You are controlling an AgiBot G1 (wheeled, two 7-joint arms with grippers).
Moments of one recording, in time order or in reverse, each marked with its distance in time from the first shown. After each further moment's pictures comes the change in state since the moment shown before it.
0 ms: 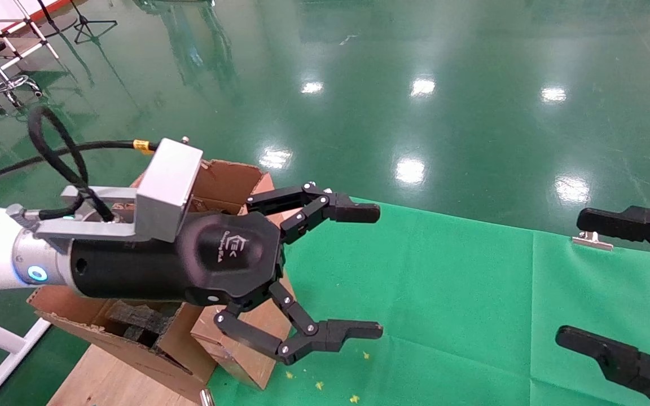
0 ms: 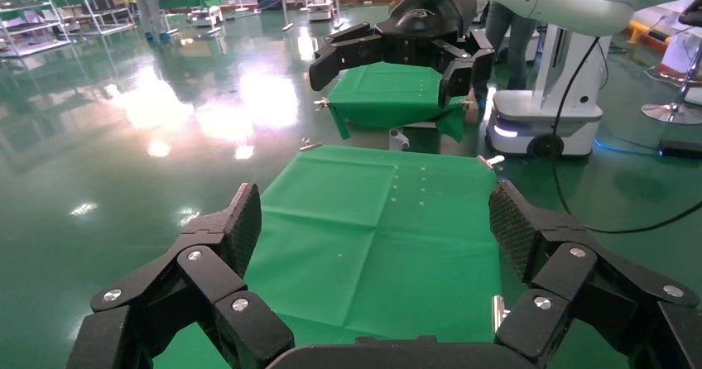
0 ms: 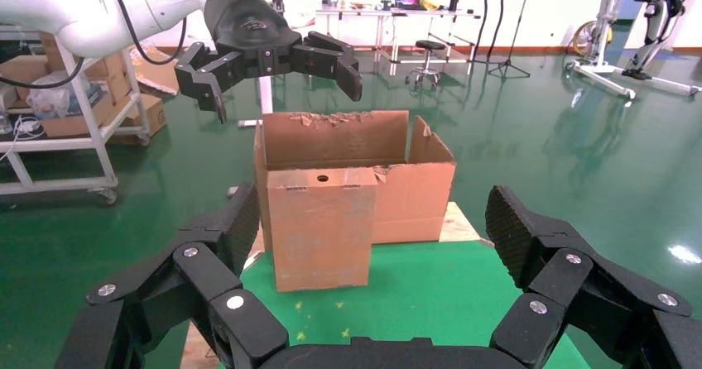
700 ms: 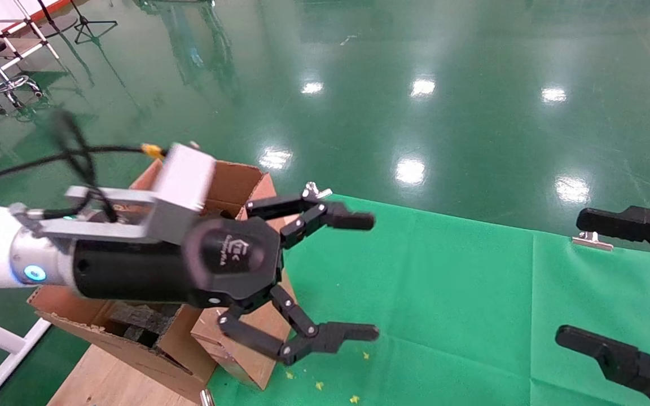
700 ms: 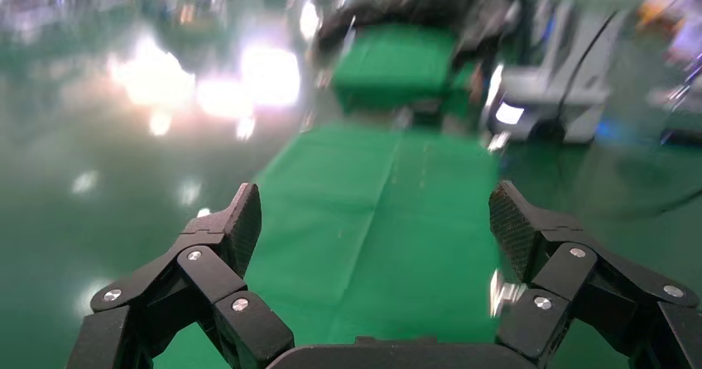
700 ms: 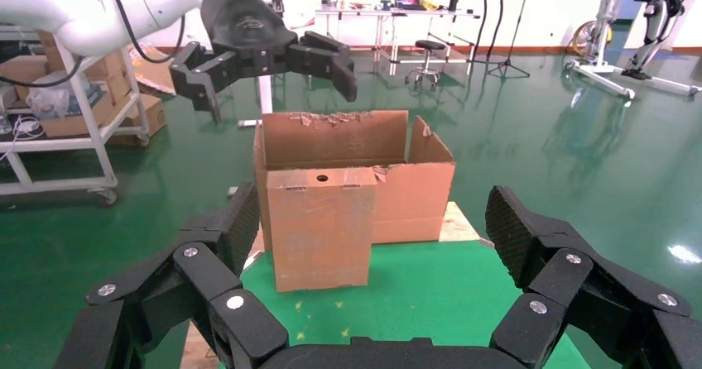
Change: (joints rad) left arm -0.029 -0.032 0.032 -0.029 0.102 -0.023 -0.041; right arm 0.000 0.000 0.000 0.000 0.000 0.000 0.000
